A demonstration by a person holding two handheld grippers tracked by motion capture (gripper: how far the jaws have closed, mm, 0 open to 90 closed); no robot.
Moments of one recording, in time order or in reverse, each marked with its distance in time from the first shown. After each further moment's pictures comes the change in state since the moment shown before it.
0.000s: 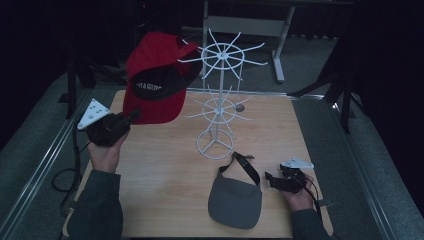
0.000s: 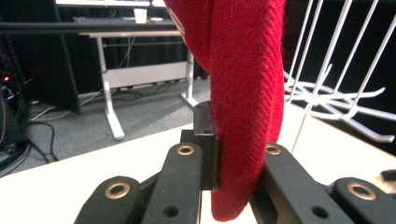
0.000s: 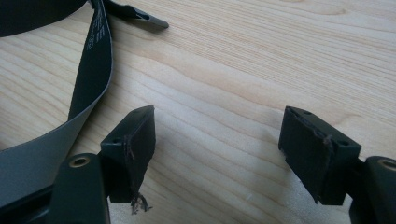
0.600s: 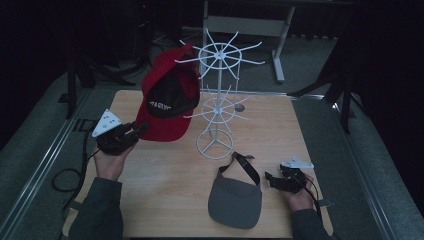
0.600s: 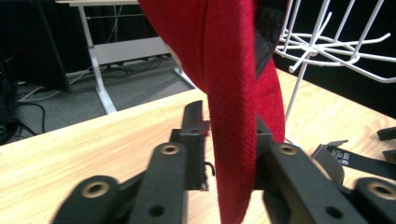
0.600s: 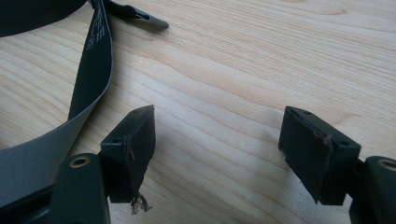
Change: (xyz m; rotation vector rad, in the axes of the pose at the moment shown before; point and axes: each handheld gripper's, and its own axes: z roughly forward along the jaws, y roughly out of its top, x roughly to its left) left arm -0.007 -0.027 0.010 0.100 -0.038 0.027; right arm 0.000 0.000 0.000 -0.001 0.001 -0.002
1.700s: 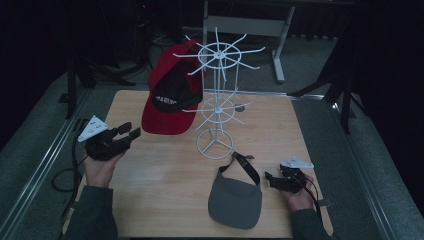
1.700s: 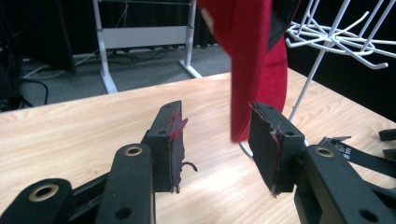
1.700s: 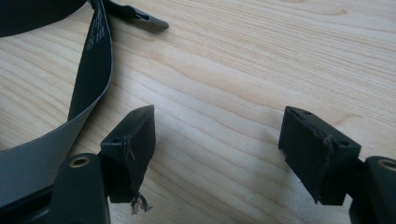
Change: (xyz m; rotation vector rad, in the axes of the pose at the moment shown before) left arm 0.019 -0.023 -0.021 0.025 0.021 -0.100; right arm 0.000 0.000 0.000 0.002 -0.001 0.002
